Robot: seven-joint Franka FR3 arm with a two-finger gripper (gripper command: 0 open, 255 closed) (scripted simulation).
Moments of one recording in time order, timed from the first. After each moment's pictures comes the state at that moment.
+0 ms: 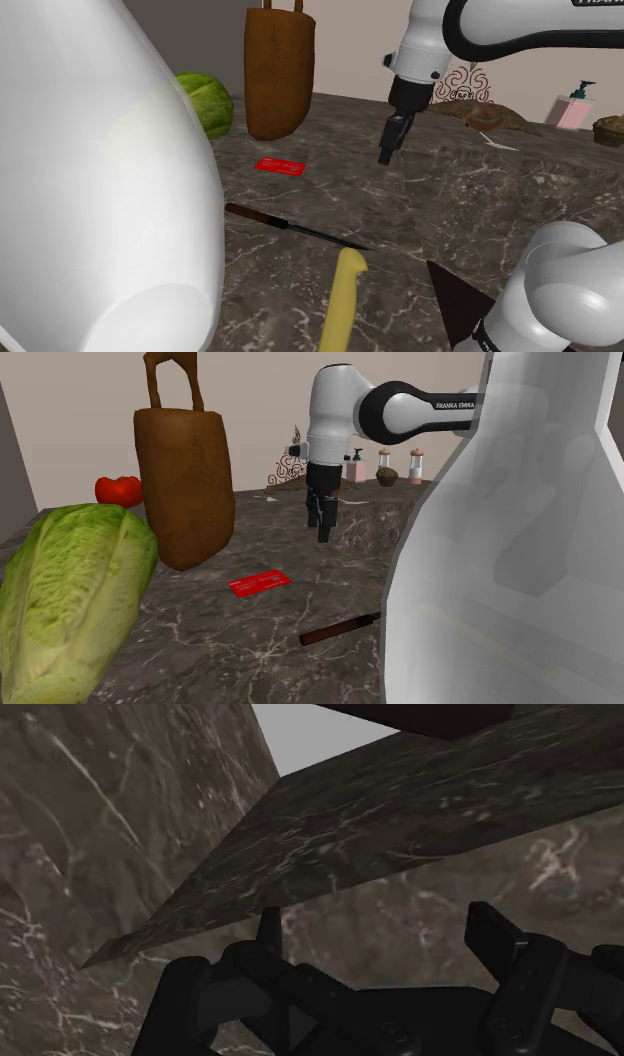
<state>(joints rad) 0.08 -0.75 0.10 -2.36 -0.01 1.71 -0.12</state>
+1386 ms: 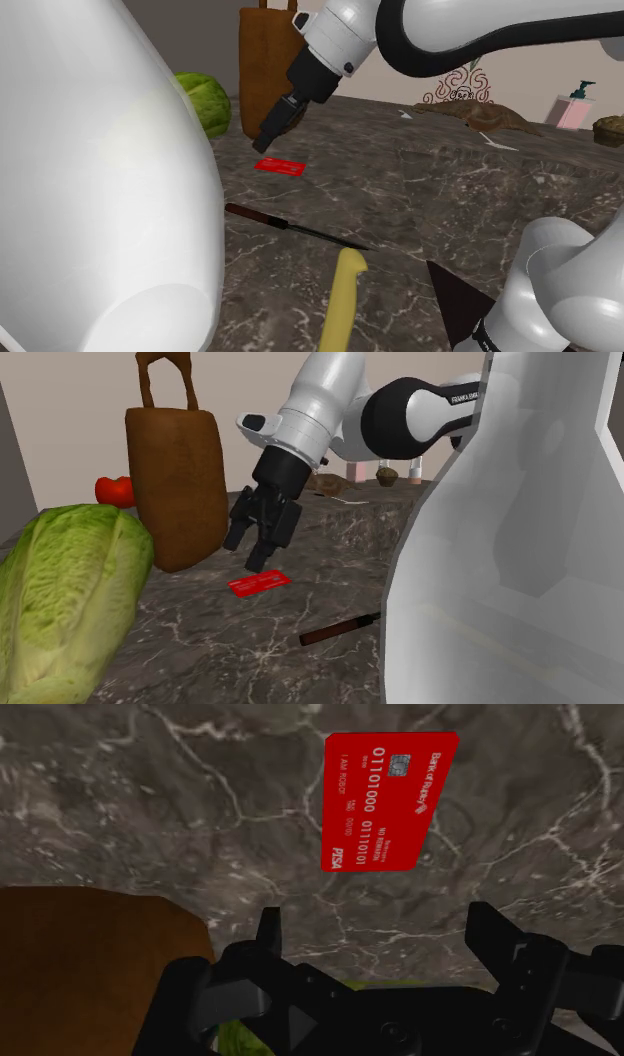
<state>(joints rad) 0.30 -0.47 0.24 -2.25 0.21 2.34 -0.19</state>
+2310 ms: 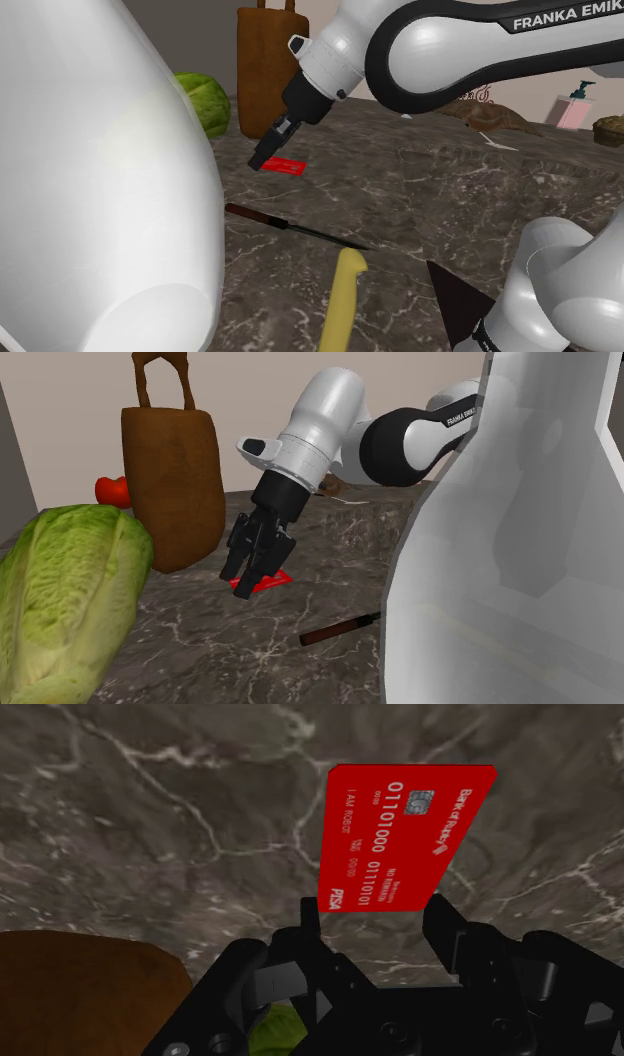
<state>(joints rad) 0.31 -0.45 0.25 -2.33 0.23 2.47 -0.21</state>
